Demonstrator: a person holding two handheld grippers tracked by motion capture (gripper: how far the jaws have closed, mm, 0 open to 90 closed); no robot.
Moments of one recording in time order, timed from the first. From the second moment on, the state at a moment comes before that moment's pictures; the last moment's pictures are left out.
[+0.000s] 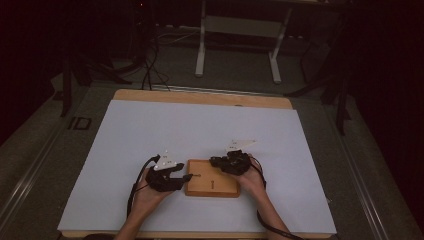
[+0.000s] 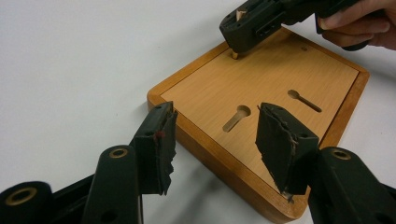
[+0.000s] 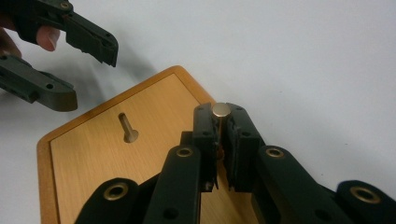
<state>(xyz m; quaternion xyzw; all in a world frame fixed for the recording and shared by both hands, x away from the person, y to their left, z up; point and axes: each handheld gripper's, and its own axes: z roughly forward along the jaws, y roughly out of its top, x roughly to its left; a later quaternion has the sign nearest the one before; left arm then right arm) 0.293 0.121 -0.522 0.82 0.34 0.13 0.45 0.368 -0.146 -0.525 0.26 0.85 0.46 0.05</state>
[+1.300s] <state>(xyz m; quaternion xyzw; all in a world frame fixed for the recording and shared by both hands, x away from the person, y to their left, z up) 0.281 0.114 -0.521 0.84 0.27 0.12 0.45 0.388 -0.147 -0.519 0.27 0.86 0.44 -0.02</state>
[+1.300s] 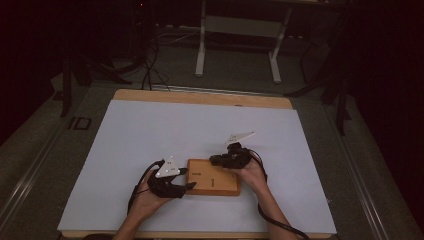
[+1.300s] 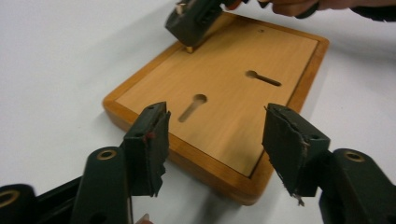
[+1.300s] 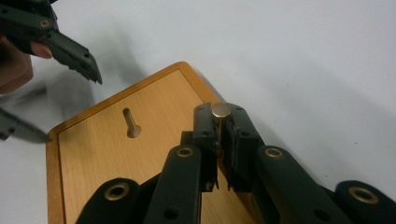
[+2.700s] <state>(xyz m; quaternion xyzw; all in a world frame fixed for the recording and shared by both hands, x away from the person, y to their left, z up) 0.279 0.090 -0.537 0.88 0.24 0.22 0.35 0.414 -0.151 -0.519 0.30 0.85 0.43 -0.10</state>
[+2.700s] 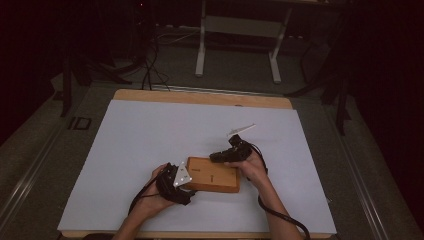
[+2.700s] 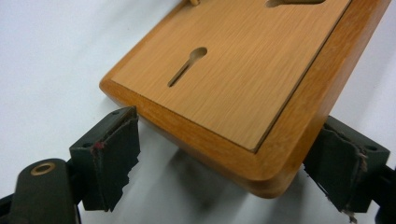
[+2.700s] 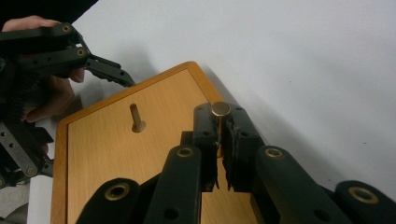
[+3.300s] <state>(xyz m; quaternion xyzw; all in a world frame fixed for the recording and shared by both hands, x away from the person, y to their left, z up) 0.269 0.099 -0.519 0.85 0.22 0.24 0.42 0.414 -0.151 -0.520 0.30 0.84 0.43 -0.14</state>
